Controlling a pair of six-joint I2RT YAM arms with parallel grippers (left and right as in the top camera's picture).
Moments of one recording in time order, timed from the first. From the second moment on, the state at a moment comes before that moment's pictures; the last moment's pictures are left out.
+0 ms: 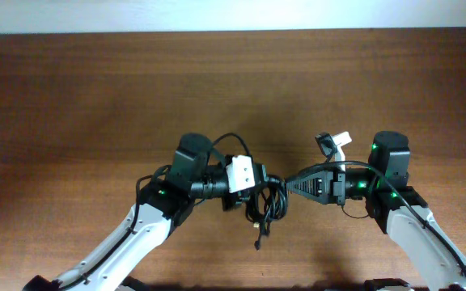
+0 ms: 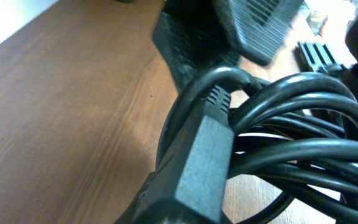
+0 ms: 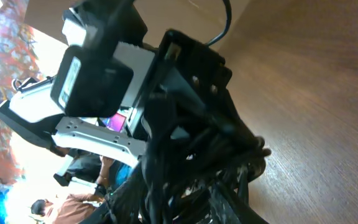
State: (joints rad) left arm -0.50 1.30 0.69 0.01 0.80 0.53; right arm 0.03 1.29 0.53 0.15 -1.53 0.45
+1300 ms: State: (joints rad) left arm -0.54 1.31 0.68 0.15 0.71 0.30; right arm 0.02 1.29 0.54 0.16 -1.54 0.43
